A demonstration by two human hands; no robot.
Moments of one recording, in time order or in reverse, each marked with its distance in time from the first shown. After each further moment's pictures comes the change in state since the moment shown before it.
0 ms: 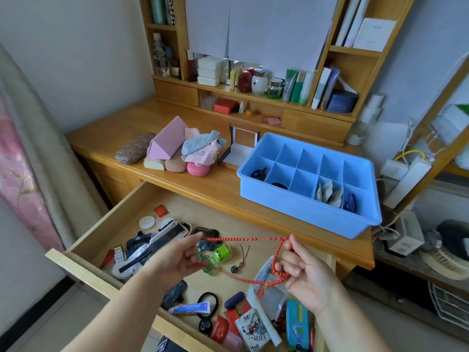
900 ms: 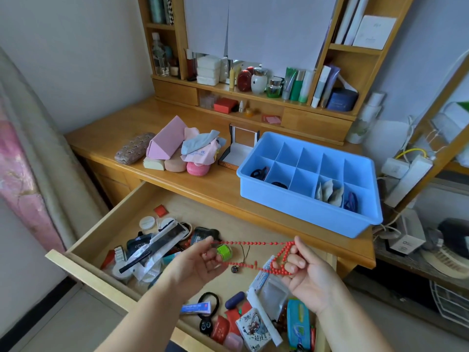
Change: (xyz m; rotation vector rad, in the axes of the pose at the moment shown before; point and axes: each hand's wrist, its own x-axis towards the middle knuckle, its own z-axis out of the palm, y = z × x) left_hand -0.005 -0.023 0.026 -0.244 -0.142 -0.031; right_hand 0.002 0.002 -0.004 0.042 0.167 -0.009
